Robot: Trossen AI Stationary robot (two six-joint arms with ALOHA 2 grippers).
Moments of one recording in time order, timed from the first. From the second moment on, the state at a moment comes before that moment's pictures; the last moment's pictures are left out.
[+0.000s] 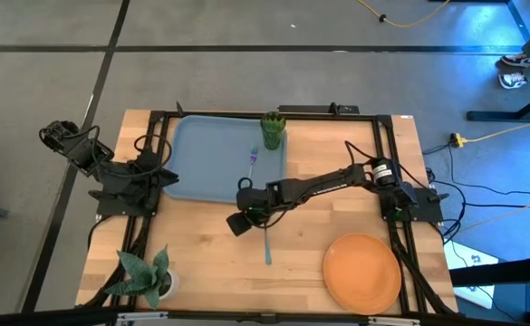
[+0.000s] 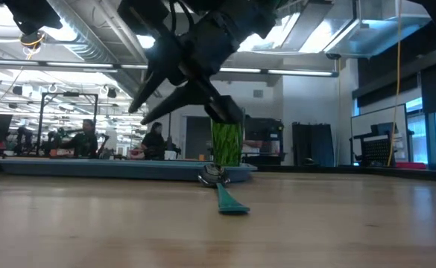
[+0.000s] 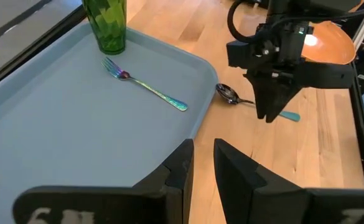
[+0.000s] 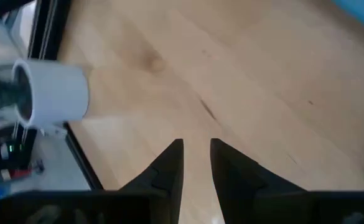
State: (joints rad) left arm -0.58 0.52 0.88 -1.09 -0.61 -0.75; right arm 0.14 2.16 1.67 -0.36 -0.17 1.13
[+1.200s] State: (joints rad) left arm -0.58 0.52 0.88 -1.09 -0.60 -0.75; right arm 0.22 2.26 1.87 -1.01 -0.07 1.51
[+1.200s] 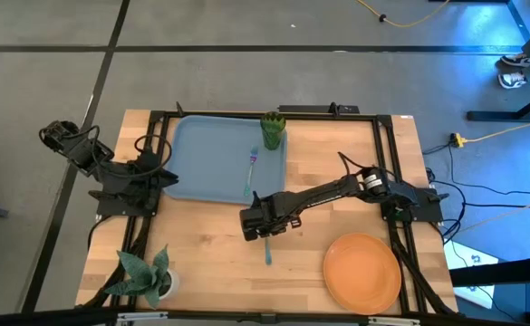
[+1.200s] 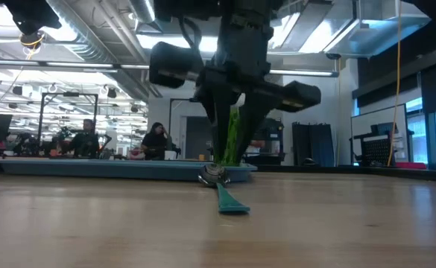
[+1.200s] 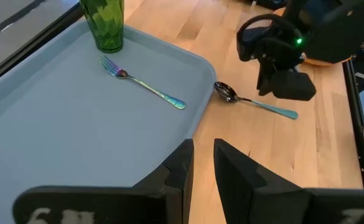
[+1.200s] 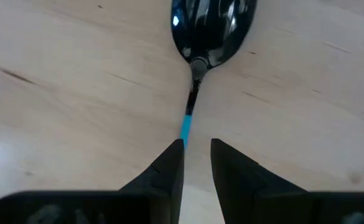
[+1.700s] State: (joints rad) left arm -0.58 0.52 0.88 -1.09 -0.59 -0.75; right arm 0.20 2.30 1.87 -0.98 -0.05 1.51
